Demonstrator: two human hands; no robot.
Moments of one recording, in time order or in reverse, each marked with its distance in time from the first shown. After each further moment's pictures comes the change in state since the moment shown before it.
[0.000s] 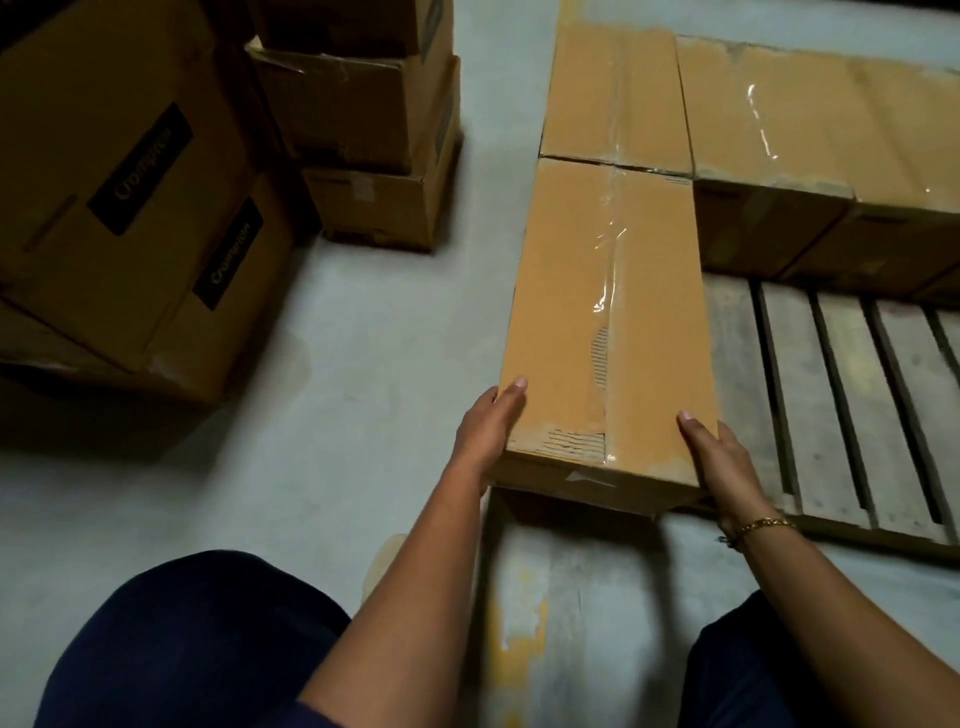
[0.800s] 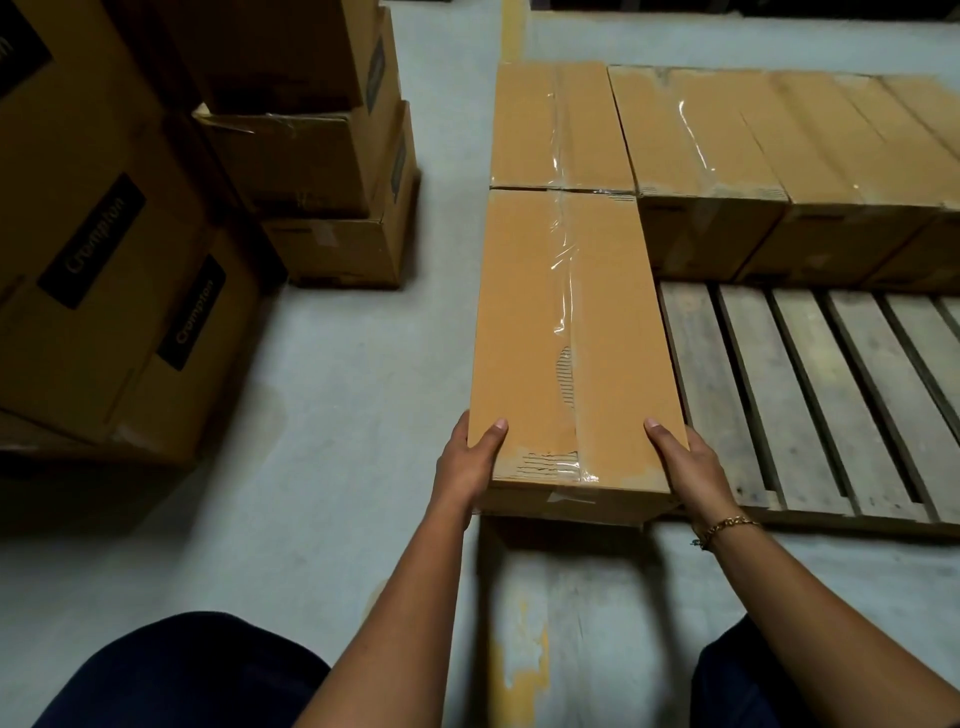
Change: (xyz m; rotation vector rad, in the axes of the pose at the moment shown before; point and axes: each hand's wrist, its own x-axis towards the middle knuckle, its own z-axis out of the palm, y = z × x) left_hand 0.010 -0.005 0.008 0.204 0.051 0.125; right_hand 0.015 0.012 0.004 -0.018 0.078 -0.071
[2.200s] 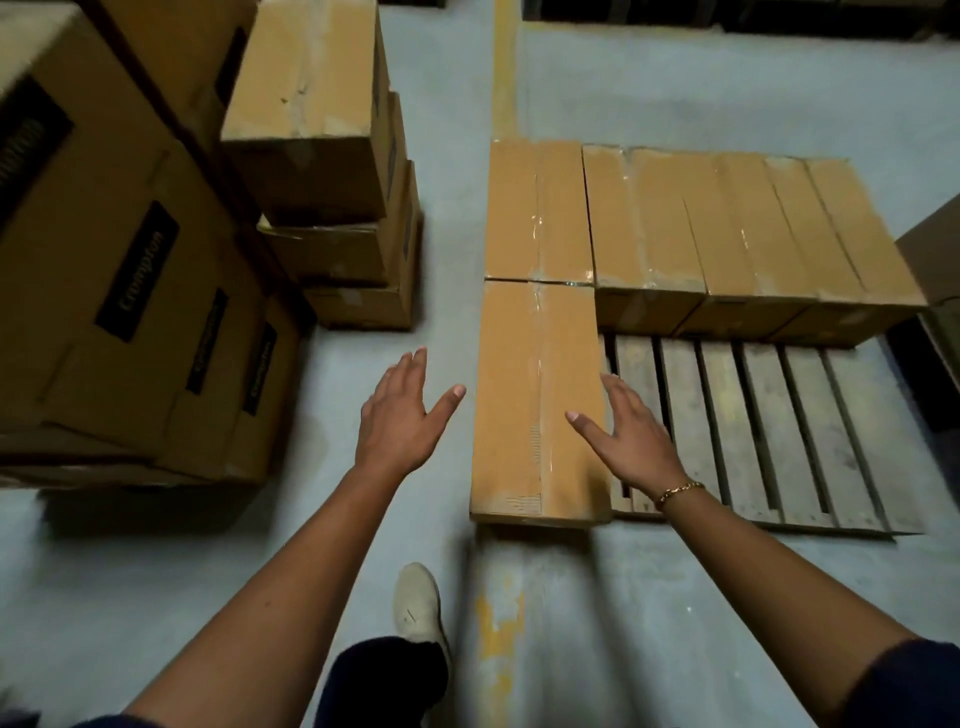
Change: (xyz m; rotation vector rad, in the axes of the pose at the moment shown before) left_hand -0.123 0.310 -0.150 0.795 0.124 0.342; right_hand -0.131 -0.320 -0.080 -0.716 -0.181 -0.364
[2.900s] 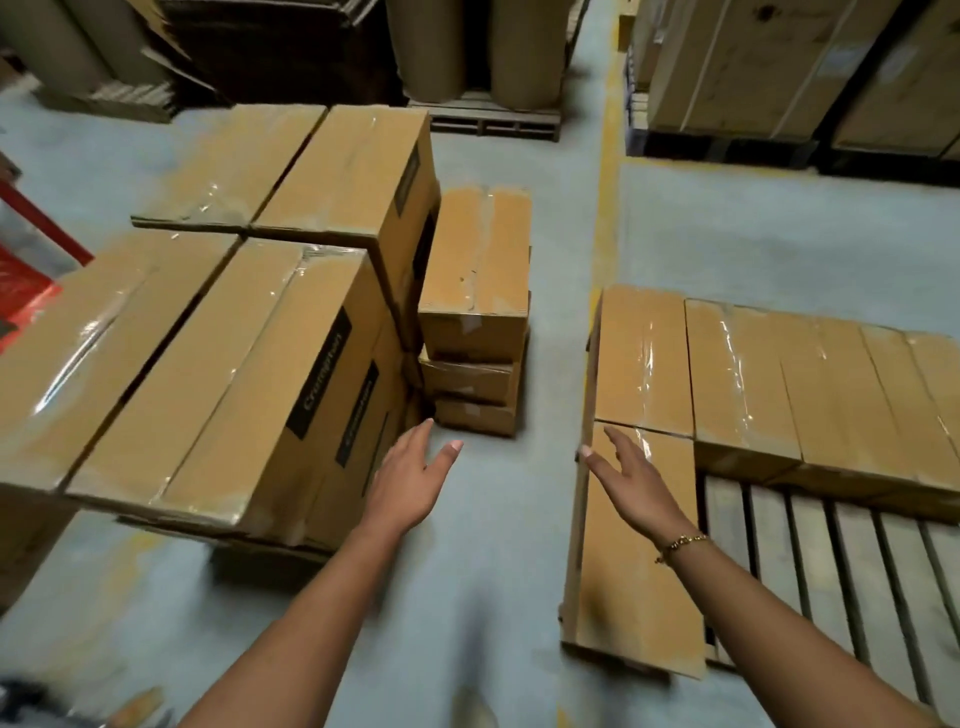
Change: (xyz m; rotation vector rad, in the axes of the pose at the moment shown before) left_hand 0.039 -0.050 -0.327 -0.206 -0.009 -0.211; right_hand 0.046 -0.327 -0.113 0.373 -0.154 -0.043
